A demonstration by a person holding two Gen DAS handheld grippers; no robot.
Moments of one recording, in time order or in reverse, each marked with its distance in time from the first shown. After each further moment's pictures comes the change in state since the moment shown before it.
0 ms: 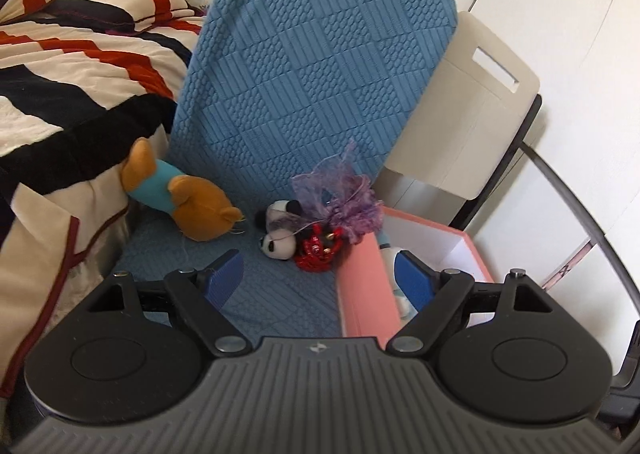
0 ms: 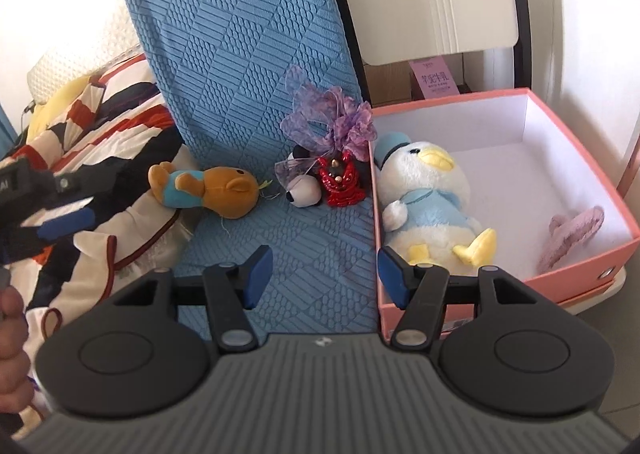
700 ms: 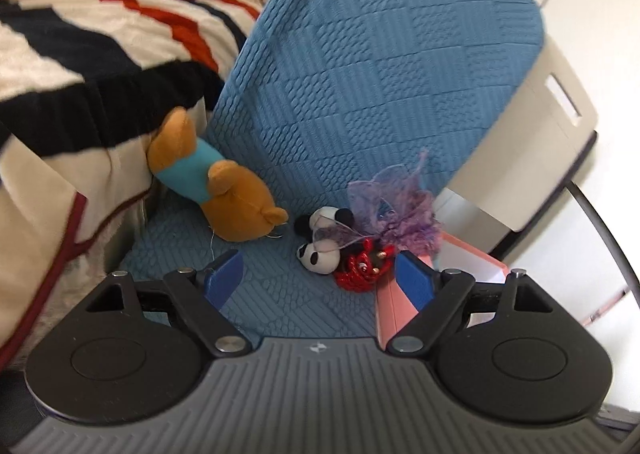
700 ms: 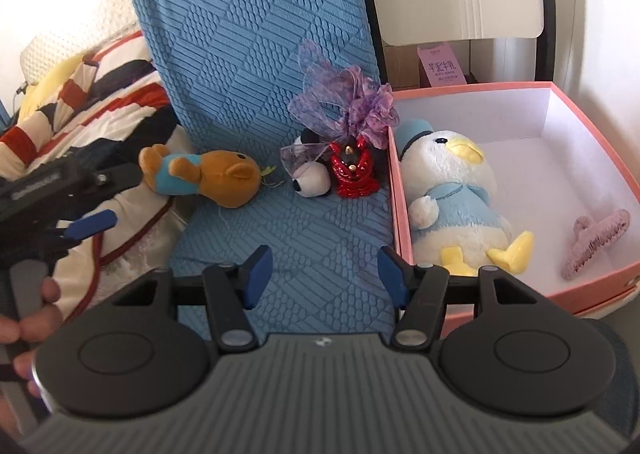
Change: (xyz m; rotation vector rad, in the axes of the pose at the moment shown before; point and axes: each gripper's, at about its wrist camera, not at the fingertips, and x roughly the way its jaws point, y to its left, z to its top) left arm 0.077 0.071 -0.002 -0.167 -0.019 0.037; right arm 0.050 0.020 0.009 -0.049 0.046 -0.023
